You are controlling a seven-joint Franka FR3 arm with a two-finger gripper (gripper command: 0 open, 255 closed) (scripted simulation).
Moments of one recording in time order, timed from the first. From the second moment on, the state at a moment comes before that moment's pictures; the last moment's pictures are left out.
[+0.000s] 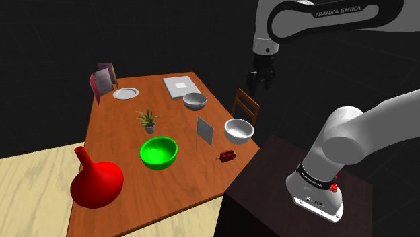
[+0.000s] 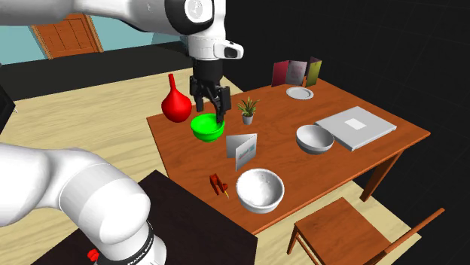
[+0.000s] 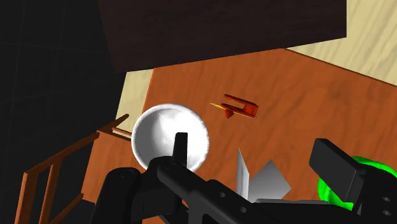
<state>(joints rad) 0.03 -0.66 -0.05 -2.49 -0.08 1.71 0.22</state>
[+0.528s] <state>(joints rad) 0.04 -0.39 -0.05 -2.49 -0.05 1.99 0.28</state>
